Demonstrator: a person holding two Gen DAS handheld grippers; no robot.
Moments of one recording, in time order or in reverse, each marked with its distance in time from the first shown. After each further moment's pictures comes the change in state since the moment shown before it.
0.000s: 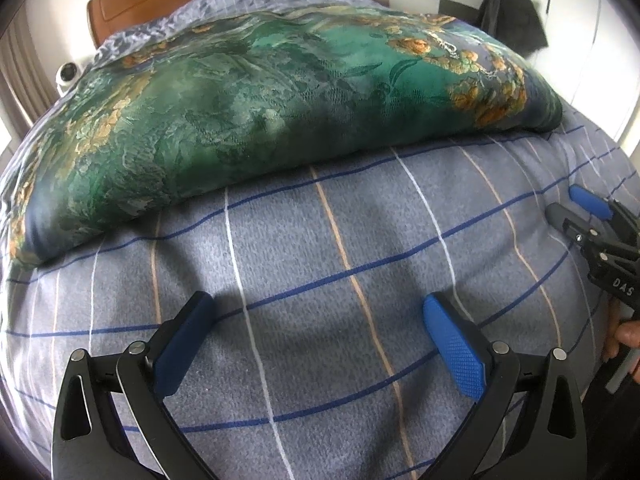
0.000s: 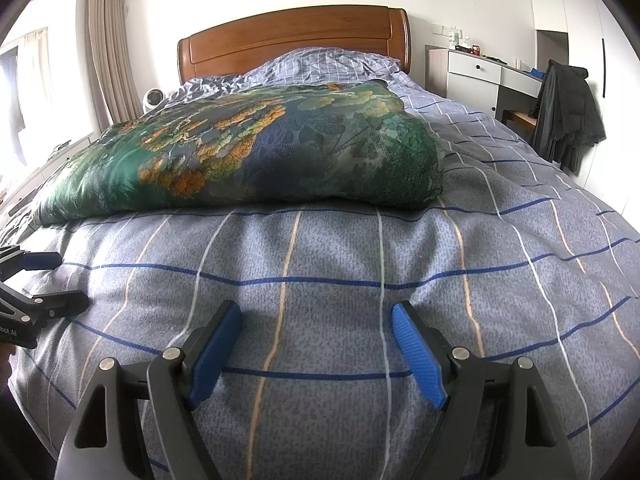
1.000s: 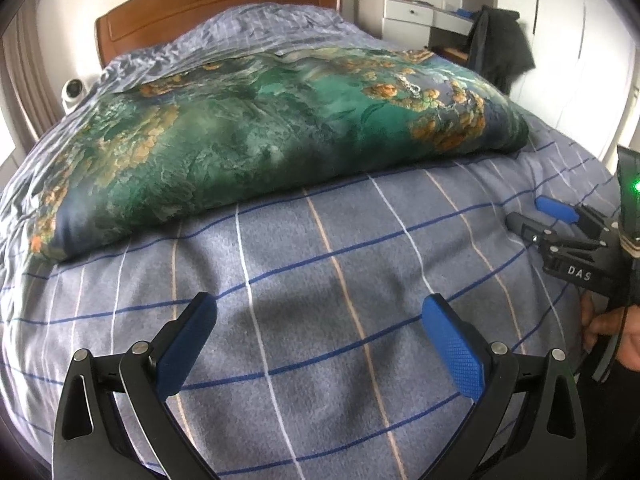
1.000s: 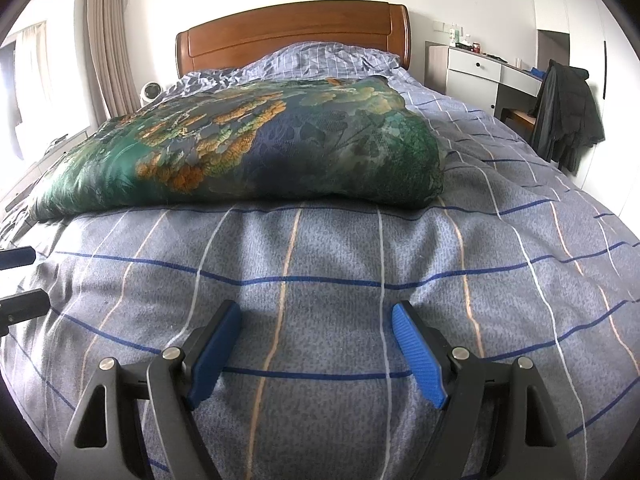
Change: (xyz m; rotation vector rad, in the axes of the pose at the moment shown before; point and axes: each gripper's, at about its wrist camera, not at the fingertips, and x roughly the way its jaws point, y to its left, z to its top) left arm -0.041 0.002 -0.019 -0.004 -0.122 -0.020; right arm 0.003 0.004 0.004 -0.015 0.022 -0.014
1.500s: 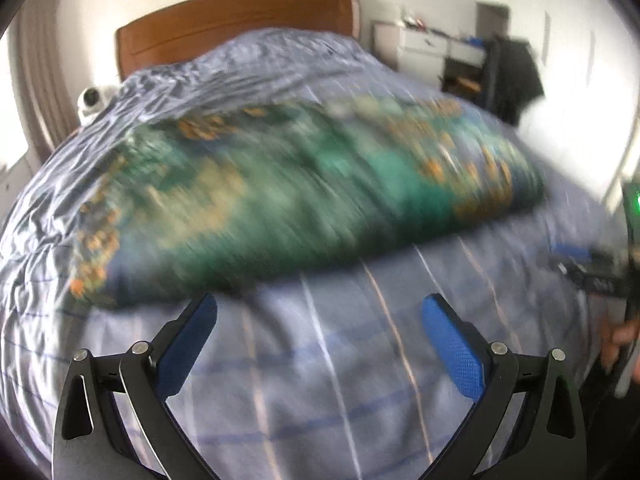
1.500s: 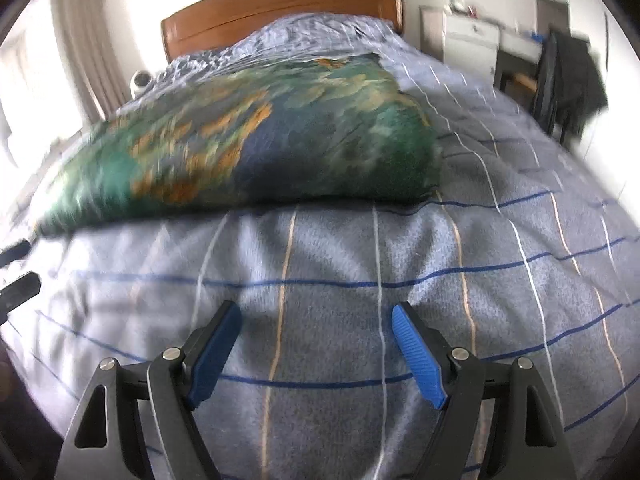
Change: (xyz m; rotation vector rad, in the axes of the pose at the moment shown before) left arm -0.025 0.053 0.045 -0.070 -0.100 0.015; right arm -0.007 -0.017 0.031 0.116 0.136 0.057
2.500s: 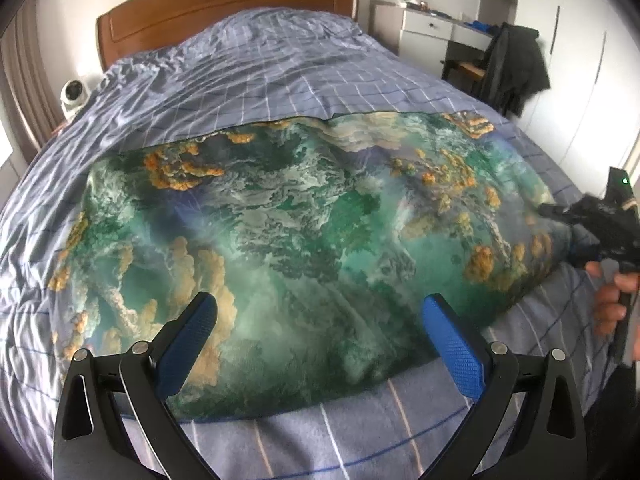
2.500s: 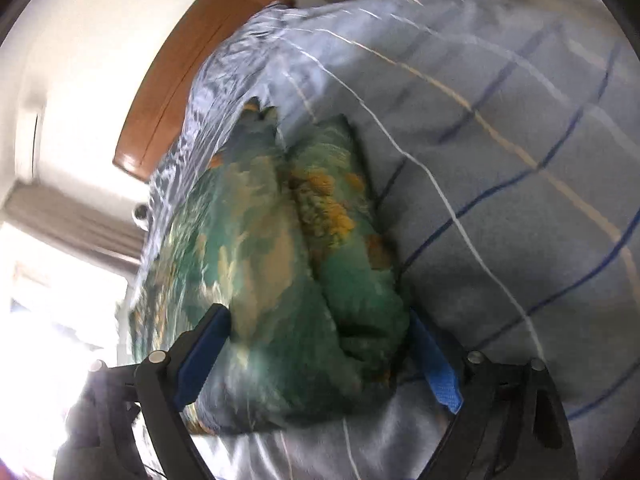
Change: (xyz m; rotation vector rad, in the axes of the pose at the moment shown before) left arm 0.068 -0.001 0.076 0.045 0.109 -0.019; right arm 0.069 -0.102 0.086 0.645 0.037 0.311
